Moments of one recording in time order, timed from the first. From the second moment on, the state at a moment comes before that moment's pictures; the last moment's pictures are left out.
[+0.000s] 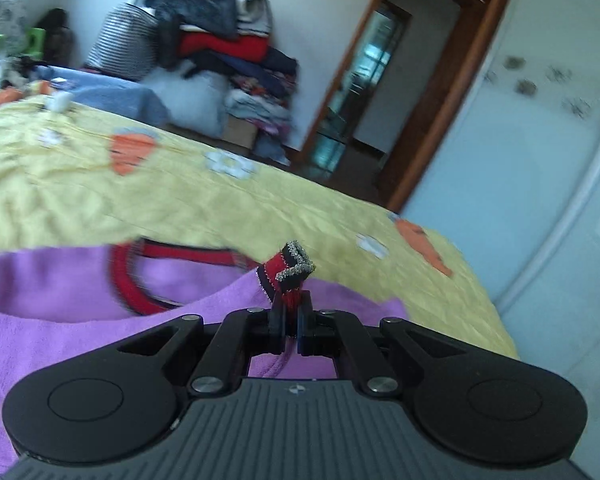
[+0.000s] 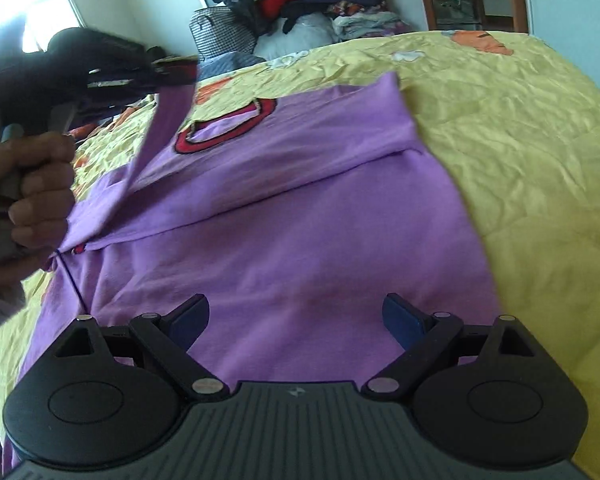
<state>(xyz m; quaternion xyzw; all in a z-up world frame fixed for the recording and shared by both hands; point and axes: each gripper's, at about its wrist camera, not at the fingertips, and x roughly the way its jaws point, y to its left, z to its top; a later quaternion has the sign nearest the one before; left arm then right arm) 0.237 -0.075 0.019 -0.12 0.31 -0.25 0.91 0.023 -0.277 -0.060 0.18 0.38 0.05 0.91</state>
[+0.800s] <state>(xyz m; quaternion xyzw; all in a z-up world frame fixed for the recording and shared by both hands) 0.250 -0.212 -0.040 0.00 0.38 -0.28 0.88 0.015 -0.278 -0.068 0.17 0.36 0.03 0.92</state>
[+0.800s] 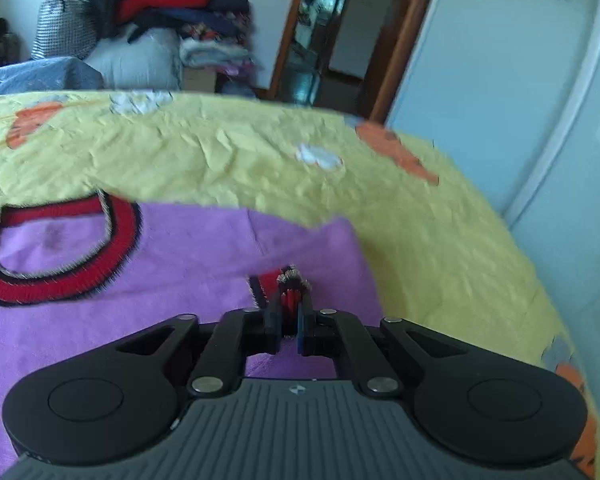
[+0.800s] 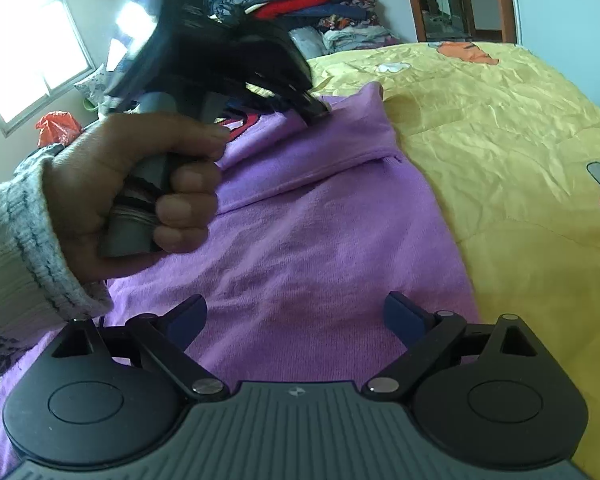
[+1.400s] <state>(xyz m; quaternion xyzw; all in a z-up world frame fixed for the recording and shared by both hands) 0.213 0.092 -0.027 -0.14 0.38 -0.12 0.91 0.173 -0.256 -0.024 0.03 0.30 0.11 0.95</state>
